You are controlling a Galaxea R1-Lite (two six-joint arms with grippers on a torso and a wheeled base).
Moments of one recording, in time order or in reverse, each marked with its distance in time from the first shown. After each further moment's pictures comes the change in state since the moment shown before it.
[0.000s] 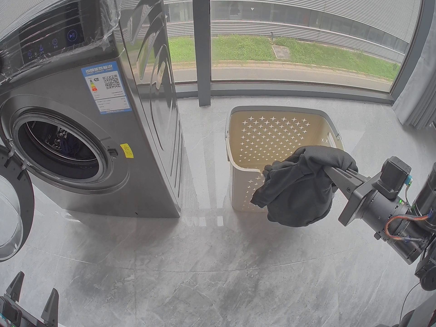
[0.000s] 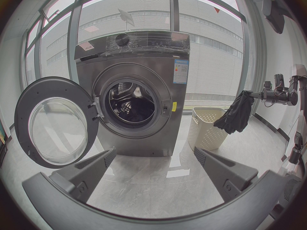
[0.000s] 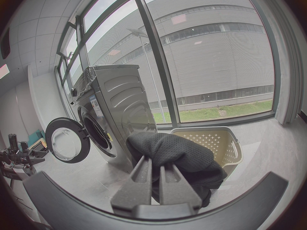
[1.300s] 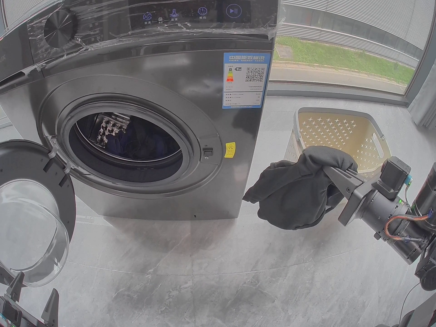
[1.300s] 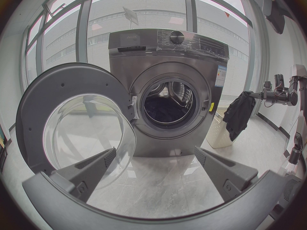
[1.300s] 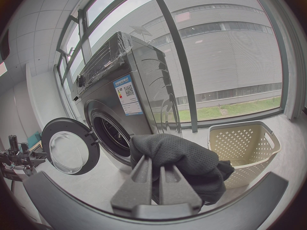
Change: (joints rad) left arm 0.000 0.001 0.000 0.001 0.000 -0.002; right arm 0.000 0.001 -0.001 0.000 0.000 0.009
